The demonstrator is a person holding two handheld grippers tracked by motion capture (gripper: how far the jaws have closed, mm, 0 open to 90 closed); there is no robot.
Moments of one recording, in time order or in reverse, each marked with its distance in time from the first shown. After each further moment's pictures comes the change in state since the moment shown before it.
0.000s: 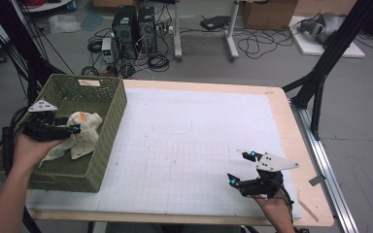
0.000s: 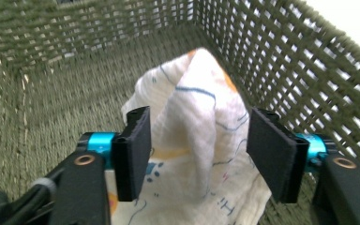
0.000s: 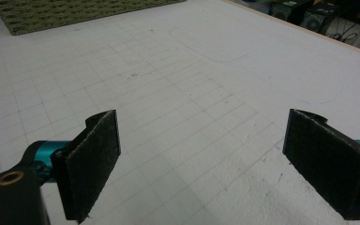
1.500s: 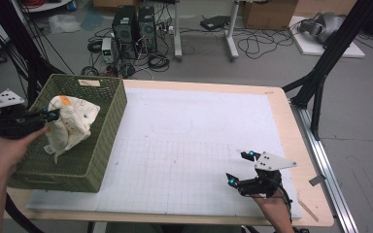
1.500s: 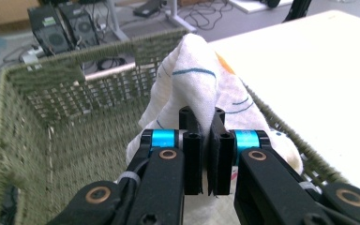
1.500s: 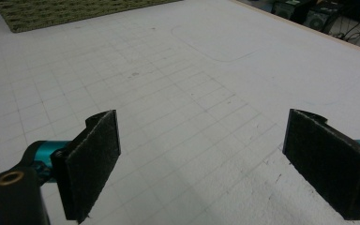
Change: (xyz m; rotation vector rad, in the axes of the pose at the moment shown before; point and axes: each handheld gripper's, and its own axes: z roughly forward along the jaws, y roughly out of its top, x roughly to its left) left arm 0.002 0.019 -0.070 -0.240 -0.039 0.004; right arm 0.000 0.001 0.004 0.007 0.006 -0.004
